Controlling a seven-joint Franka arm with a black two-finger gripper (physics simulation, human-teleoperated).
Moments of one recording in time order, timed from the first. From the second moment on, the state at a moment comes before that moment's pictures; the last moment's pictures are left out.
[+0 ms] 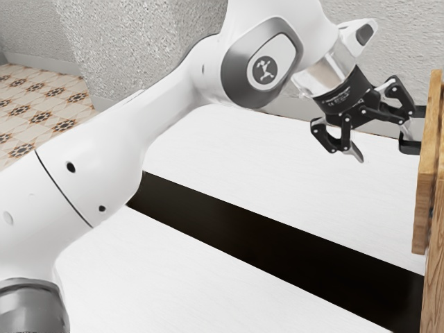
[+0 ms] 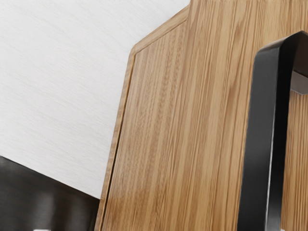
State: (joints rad) arm -0.16 0.58 -0.25 -0.82 -0.12 1.83 -0.81
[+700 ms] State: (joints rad) arm 0.07 0.57 -0.35 -0.82 -0.11 1.69 -0.73
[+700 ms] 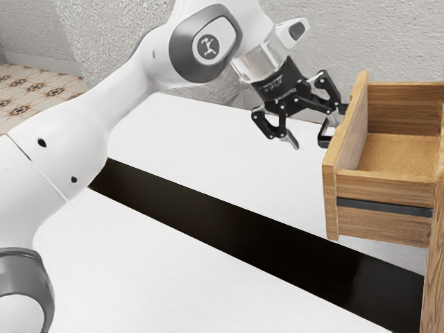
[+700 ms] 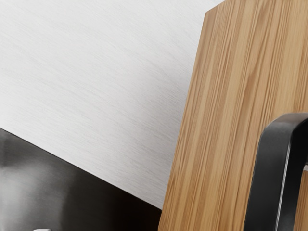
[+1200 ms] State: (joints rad) arm 0.17 0.55 -0.39 -0.82 -0.11 1.55 -0.66
